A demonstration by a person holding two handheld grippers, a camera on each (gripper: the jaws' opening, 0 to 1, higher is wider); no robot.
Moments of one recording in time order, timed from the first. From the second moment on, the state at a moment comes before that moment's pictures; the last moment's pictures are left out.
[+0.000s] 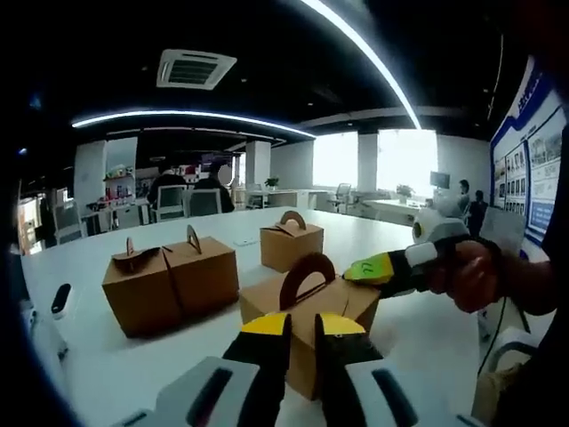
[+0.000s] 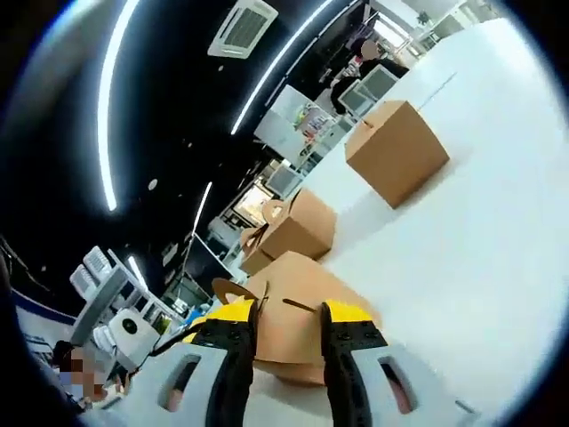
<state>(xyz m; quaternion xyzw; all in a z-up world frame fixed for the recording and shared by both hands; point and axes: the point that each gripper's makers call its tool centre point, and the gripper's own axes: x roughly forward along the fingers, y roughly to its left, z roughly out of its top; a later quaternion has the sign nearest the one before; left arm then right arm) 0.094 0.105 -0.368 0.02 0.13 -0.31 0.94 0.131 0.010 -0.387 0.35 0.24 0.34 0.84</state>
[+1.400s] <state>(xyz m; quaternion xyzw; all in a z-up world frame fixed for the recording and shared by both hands) 0.094 0.104 -0.367 0.01 0.12 -0.31 0.94 0.121 0.001 -0.368 0.27 0.19 0.36 0.87</state>
